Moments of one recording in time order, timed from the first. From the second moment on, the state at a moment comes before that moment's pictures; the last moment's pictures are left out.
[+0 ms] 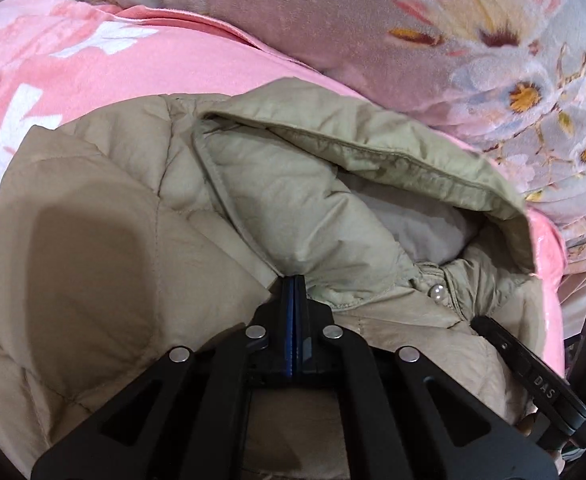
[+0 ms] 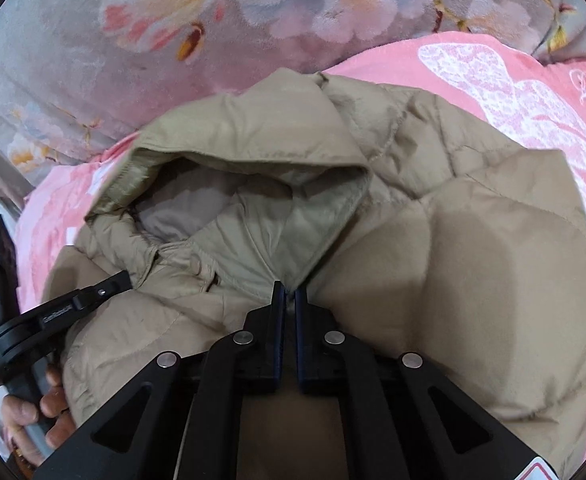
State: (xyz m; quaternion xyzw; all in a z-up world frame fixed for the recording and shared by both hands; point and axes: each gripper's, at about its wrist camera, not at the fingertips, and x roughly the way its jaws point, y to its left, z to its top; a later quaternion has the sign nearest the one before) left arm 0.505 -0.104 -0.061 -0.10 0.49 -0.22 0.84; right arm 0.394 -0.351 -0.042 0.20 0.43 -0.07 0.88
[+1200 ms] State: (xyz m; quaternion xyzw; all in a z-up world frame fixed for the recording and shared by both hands) left arm 0.574 -0.105 -0.017 -0.22 0.51 -0.26 0.79; right arm 0.449 -0.399 -0.029 0.37 0.39 -0.05 0.84
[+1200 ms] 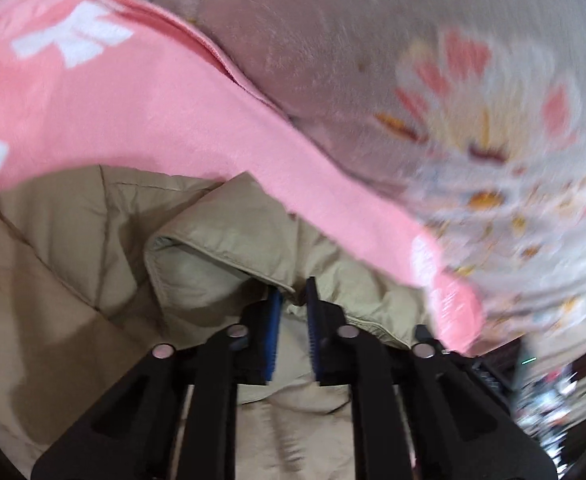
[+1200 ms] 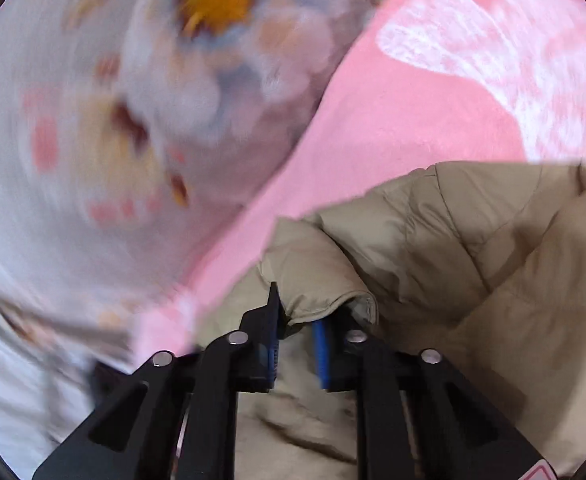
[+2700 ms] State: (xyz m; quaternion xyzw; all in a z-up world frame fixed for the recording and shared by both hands) left arm 0.531 -0.174 -0.055 0.09 0.42 -0.17 0.89; right arm 0.469 -0.338 -0.065 0.07 0.41 -0.14 0.90
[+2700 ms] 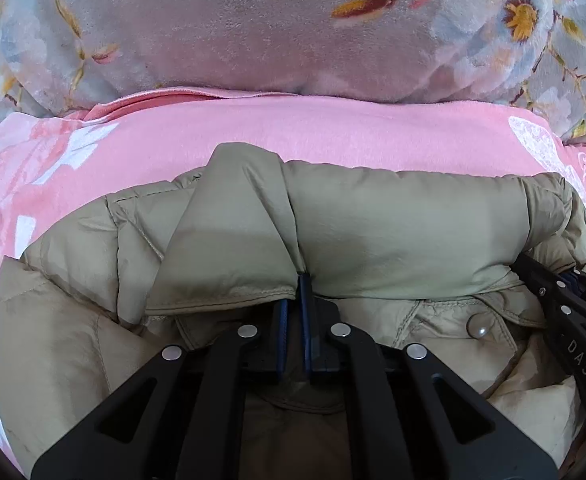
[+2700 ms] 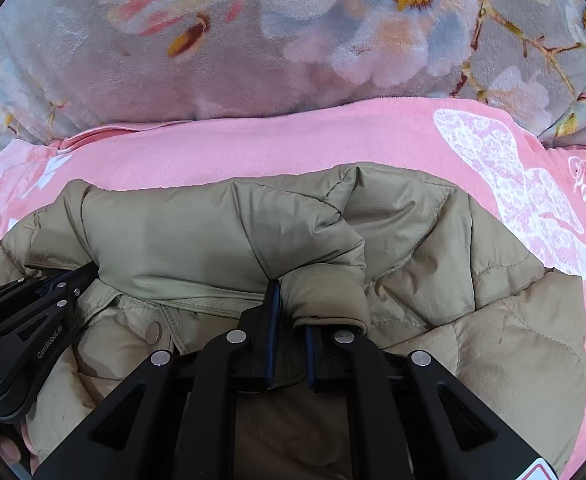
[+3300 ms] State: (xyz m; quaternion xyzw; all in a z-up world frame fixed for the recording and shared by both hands) left arm 0.471 -0.149 -0.025 0.10 0.40 -0.16 0.90; right arm 0.386 -0.323 -0.031 0.08 0.40 -0.11 0.90
